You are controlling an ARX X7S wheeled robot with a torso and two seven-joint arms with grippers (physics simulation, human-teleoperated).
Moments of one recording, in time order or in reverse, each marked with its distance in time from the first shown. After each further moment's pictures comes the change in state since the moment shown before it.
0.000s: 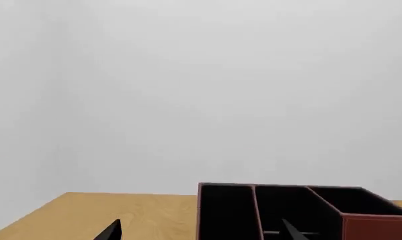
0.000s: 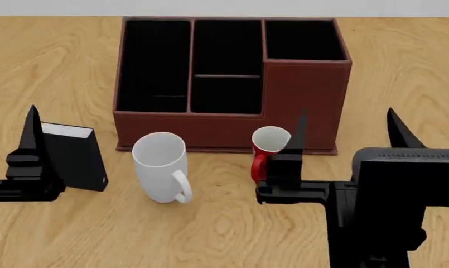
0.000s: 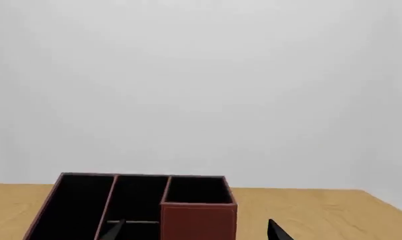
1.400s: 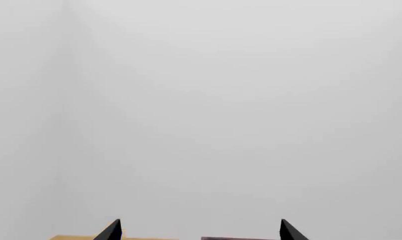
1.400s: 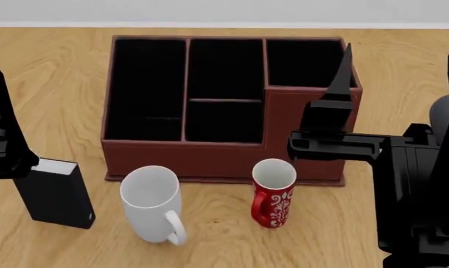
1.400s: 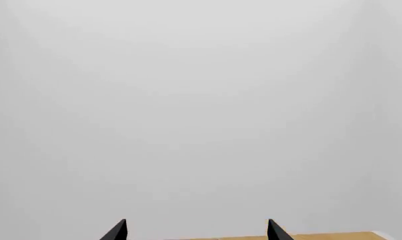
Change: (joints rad) left arm -0.098 -0.043 -0.025 0.138 -0.081 -0.114 -0.067; right arm 0.220 0.033 0.151 -0.193 0.140 0.298 0.013
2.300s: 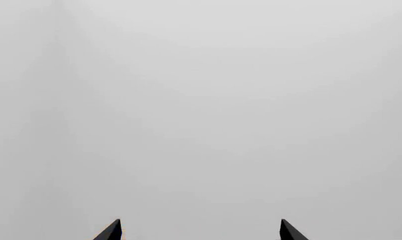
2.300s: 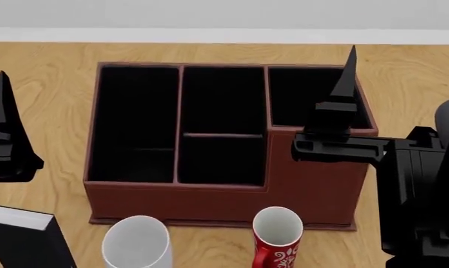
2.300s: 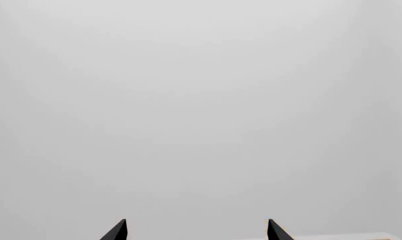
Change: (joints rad) left arm 0.015 -0.019 0.021 -0.012 -0.024 0.034 -0.023; right arm -0.016 0.014 0.011 0.008 0.032 -0.021 0.022
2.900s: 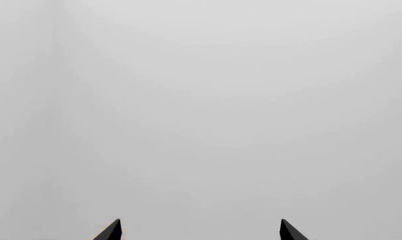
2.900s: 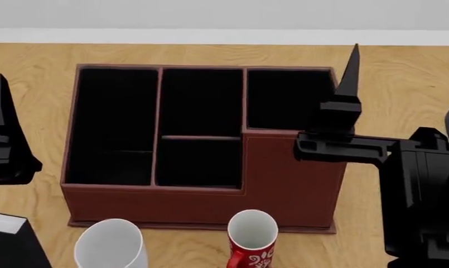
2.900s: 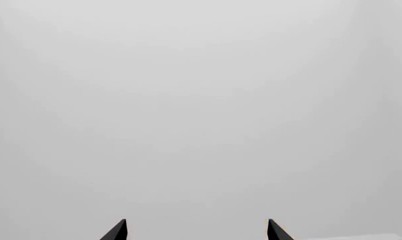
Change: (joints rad) left arm 0.013 -0.012 -0.002 -0.002 -0.019 0.012 -0.017; right arm -0.010 -0.005 0.031 0.002 0.042 -0.024 0.002
